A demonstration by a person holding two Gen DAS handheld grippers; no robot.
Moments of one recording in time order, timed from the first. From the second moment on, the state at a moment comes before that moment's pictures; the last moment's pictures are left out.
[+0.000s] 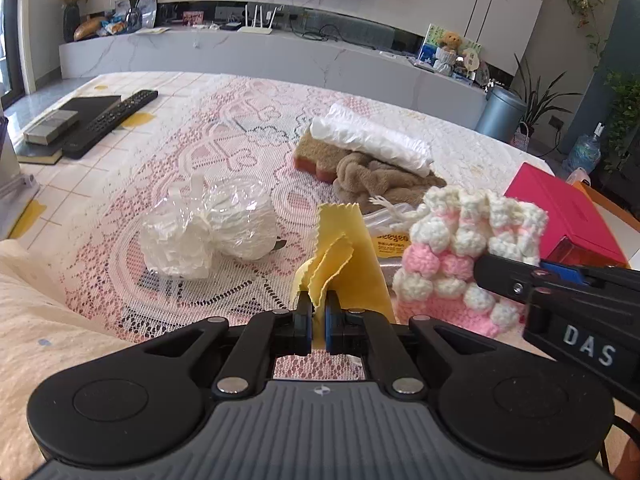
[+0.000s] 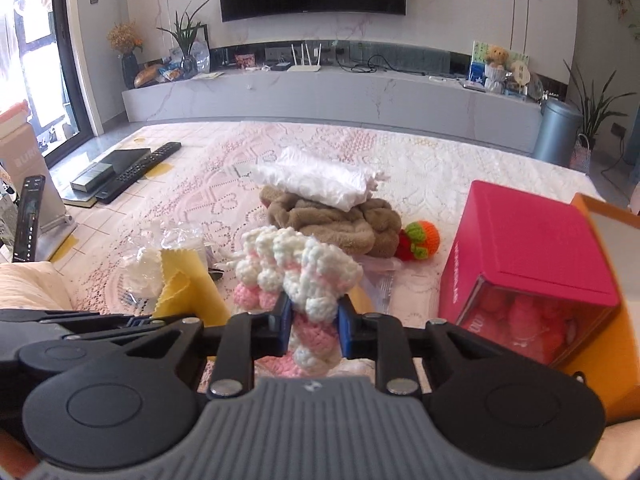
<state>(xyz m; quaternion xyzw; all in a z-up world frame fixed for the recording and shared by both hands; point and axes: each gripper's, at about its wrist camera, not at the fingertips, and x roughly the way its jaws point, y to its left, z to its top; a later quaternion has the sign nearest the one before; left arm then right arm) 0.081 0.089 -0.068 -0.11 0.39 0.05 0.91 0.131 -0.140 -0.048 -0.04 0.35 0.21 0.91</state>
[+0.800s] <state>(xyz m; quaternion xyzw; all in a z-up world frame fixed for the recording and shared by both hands) 0.068 0.000 0.032 -0.07 0.30 -0.09 0.95 0.093 -0.293 0.053 0.00 0.26 0.11 0.96</state>
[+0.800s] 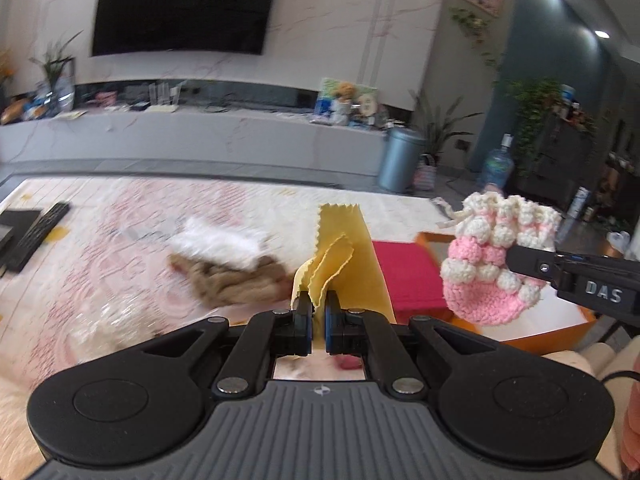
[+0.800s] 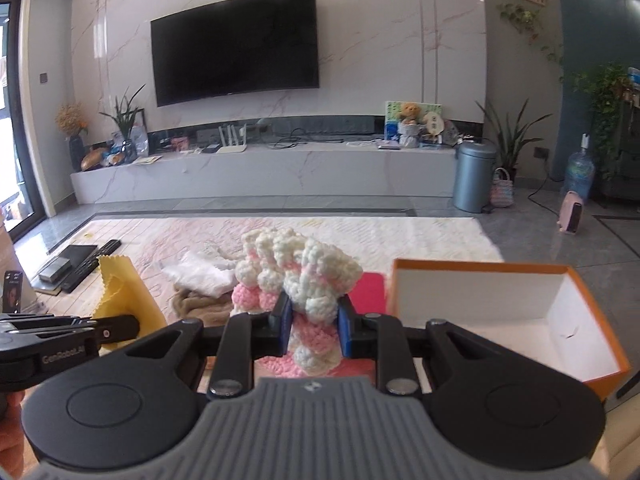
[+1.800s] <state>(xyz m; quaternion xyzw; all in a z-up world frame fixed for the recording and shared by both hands) 0.198 -0.200 -0.025 0.15 0.43 -0.29 0.84 0.216 -0.429 -0.018 0.02 0.47 0.03 0.88</state>
